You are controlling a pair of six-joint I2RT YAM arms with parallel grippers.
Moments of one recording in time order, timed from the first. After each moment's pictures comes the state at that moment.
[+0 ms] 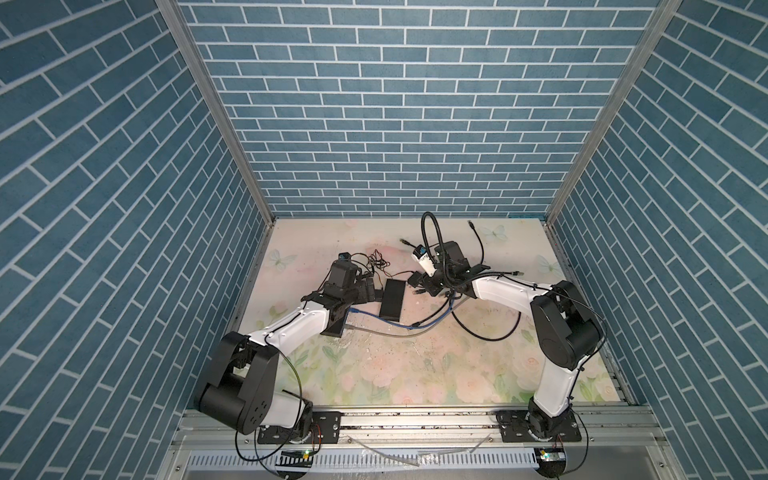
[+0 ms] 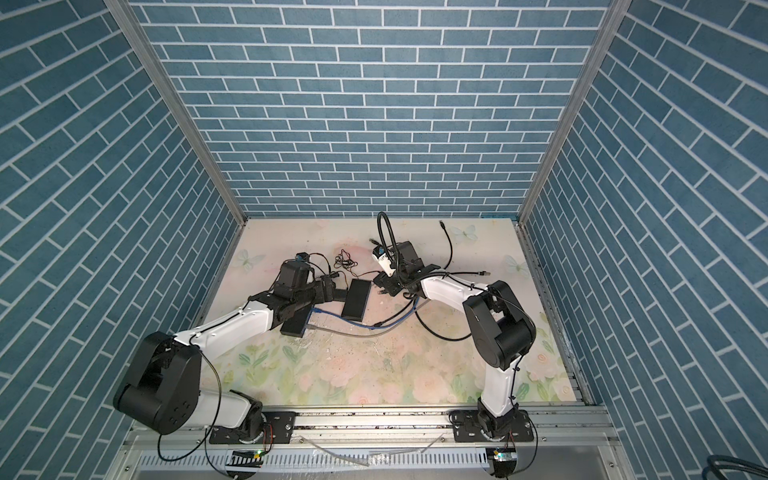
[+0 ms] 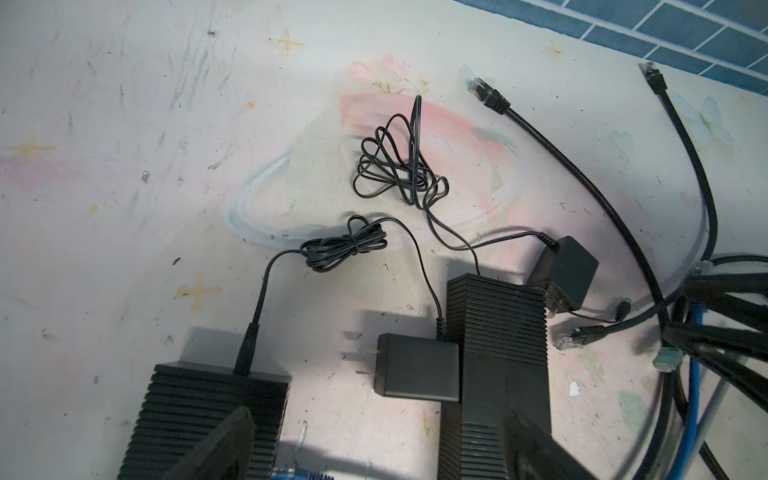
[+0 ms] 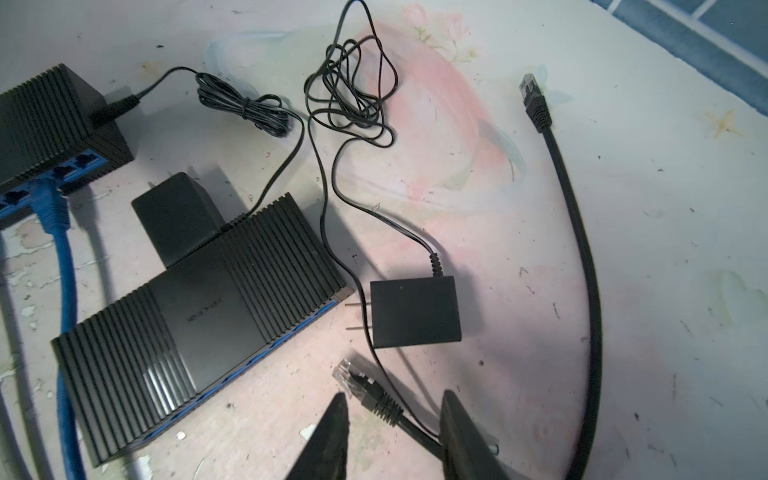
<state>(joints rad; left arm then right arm) -0.39 1.42 0.76 -0.10 -0.06 -0.43 0.63 1.86 1.23 -0.19 -0.15 -0.19</state>
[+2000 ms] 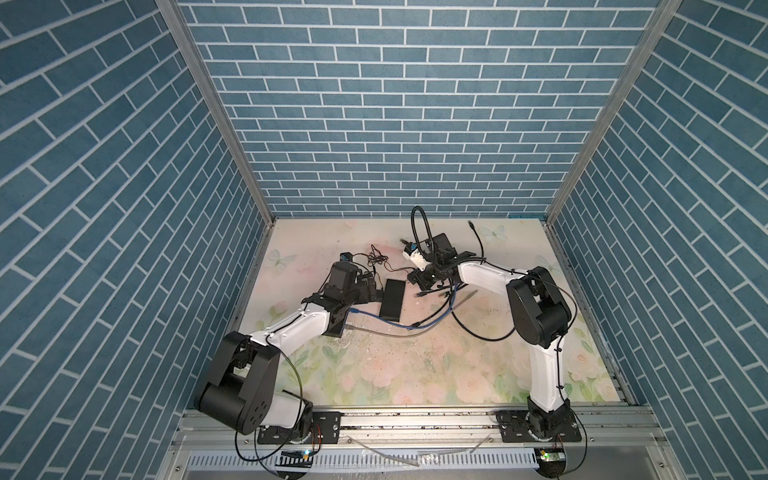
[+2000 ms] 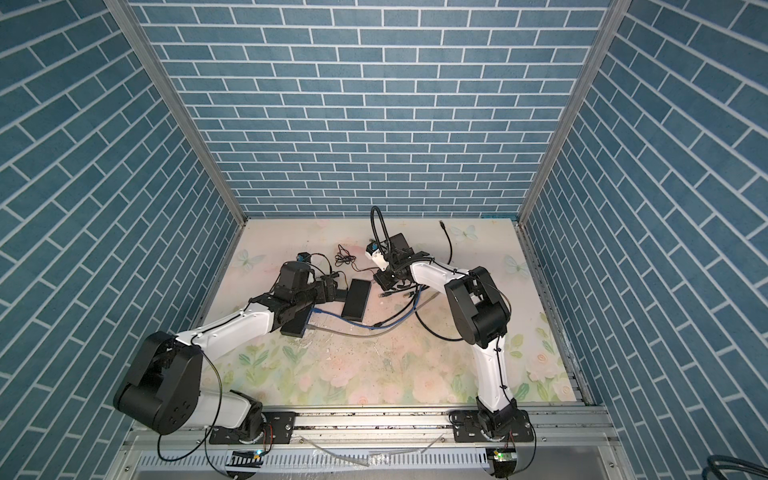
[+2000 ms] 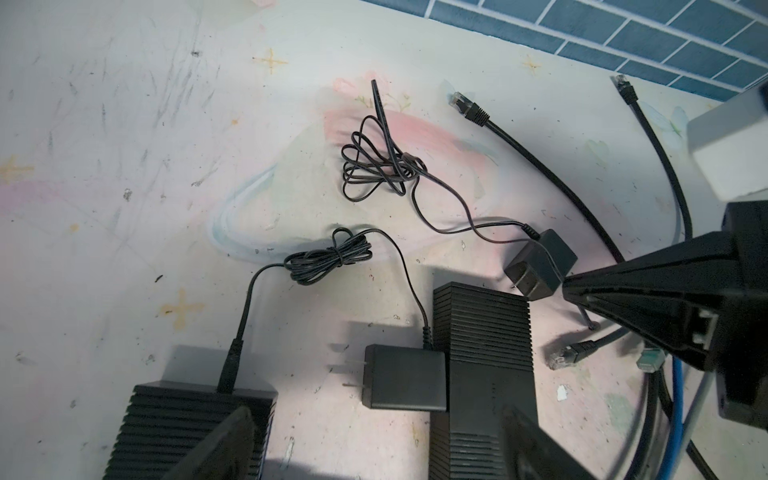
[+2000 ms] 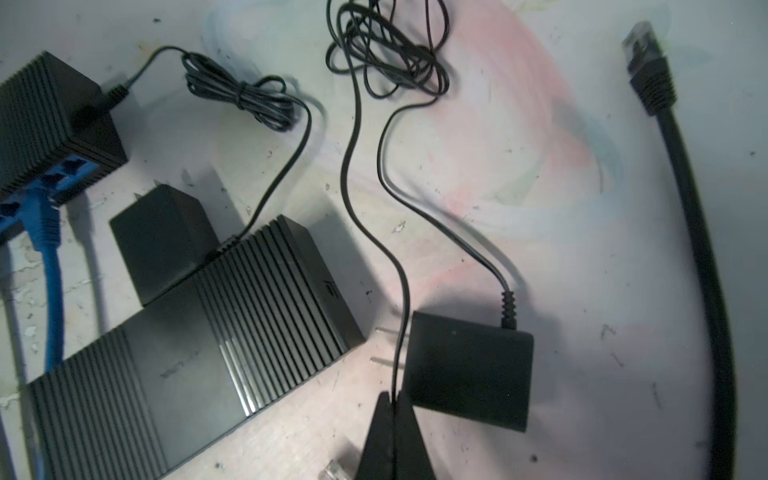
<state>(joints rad) -0.40 1.42 0.74 -0.03 -0.04 -0.42 0.62 2.07 1.48 -0.33 -0.30 -0.20</state>
